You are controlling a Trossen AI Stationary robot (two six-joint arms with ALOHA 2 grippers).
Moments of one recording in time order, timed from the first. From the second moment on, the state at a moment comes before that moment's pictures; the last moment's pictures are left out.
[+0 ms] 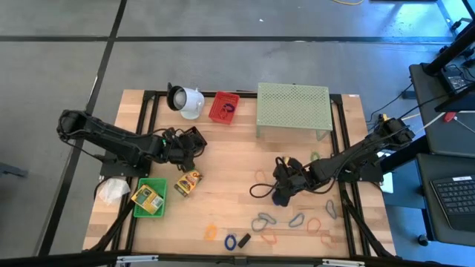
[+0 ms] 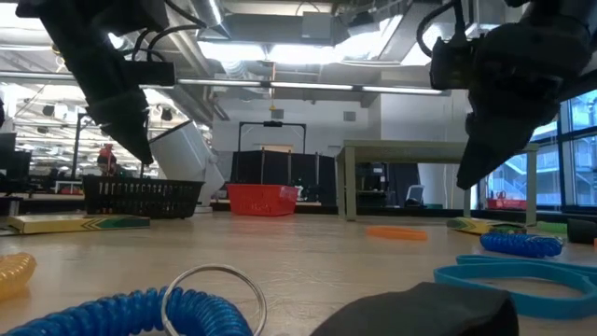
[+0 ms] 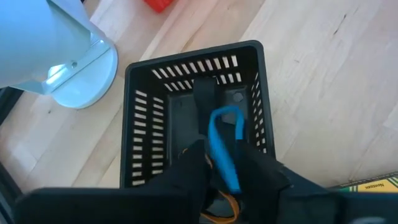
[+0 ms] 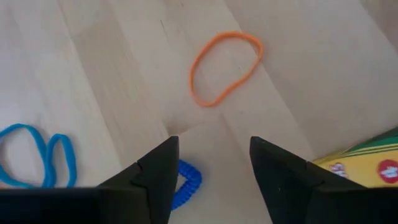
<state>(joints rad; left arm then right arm) -0.15 1.16 0.64 -0.76 -0.58 -0.62 0.45 1.50 0.79 -0.42 0.30 0.86</state>
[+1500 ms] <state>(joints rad) -0.27 1.16 0.77 -0.34 -0.41 -0.59 0.53 1.68 0.78 -0.39 0.24 0.71</state>
